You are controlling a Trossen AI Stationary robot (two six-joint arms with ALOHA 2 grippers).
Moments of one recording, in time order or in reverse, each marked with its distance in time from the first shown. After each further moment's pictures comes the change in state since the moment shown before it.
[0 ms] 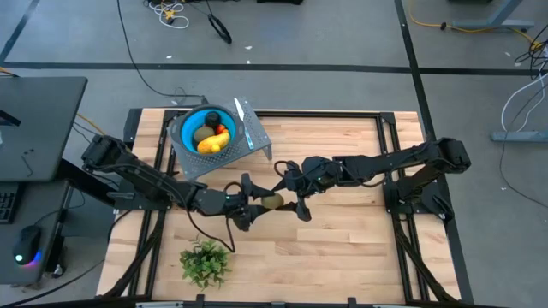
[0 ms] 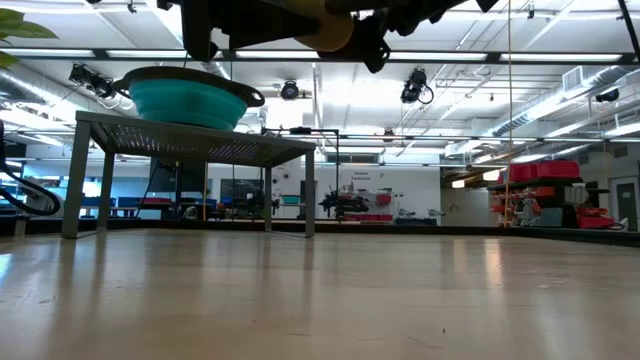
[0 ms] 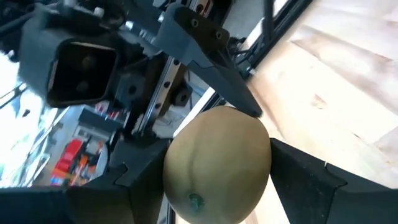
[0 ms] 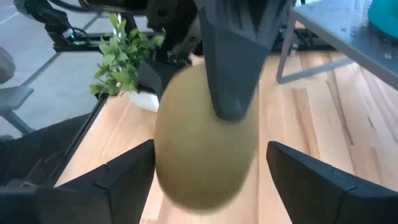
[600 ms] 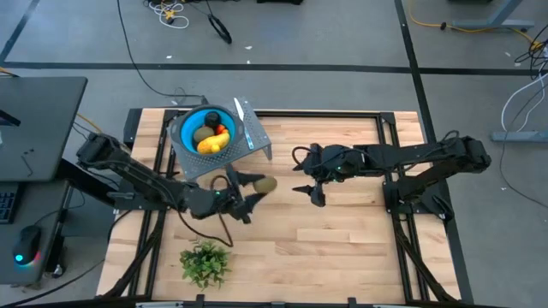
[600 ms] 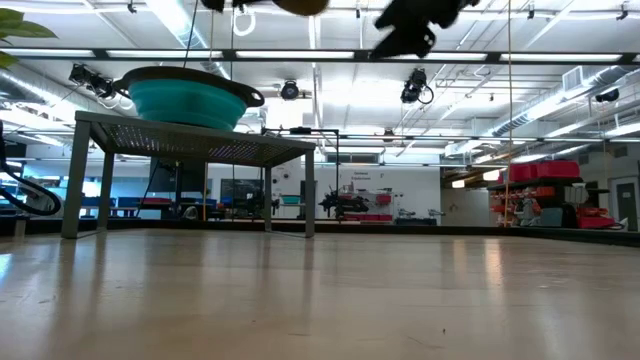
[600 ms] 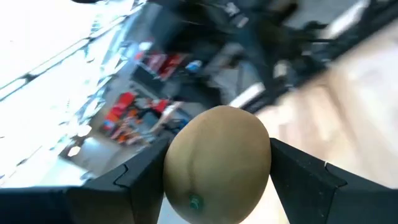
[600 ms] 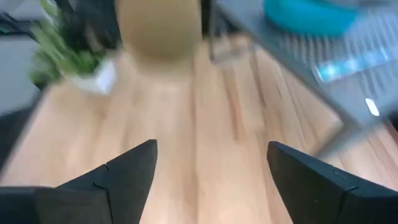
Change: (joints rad) left arm -0.048 -0.070 0.039 0.016 -0.329 -0.068; right arm -0.024 -0.202 0.002 -0.296 0.205 -0.004
